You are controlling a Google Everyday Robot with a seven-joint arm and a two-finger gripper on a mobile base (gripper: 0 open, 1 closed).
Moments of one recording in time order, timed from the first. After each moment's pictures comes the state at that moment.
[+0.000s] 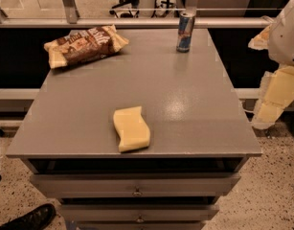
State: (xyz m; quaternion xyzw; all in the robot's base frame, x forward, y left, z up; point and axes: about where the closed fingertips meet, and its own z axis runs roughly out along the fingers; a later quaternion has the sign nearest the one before) arm 0.438 -0.217 0.976 -0.60 0.78 -0.03 0.16
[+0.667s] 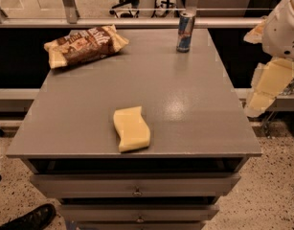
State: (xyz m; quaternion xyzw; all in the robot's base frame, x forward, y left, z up) arm 0.467 -0.219 0.974 -0.60 0.78 -0.03 0.18
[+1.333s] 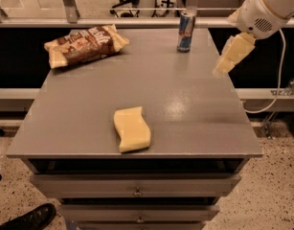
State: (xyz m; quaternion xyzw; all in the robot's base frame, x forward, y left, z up) arm 0.594 -0.211 0.962 -0.55 0.79 0.02 0.28
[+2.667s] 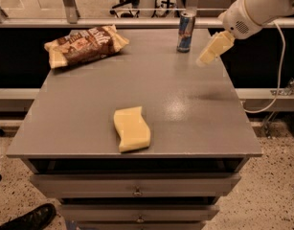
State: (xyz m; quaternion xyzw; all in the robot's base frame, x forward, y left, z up) arm 0.674 -0.201 0.941 -0.50 0.79 0.04 0.35
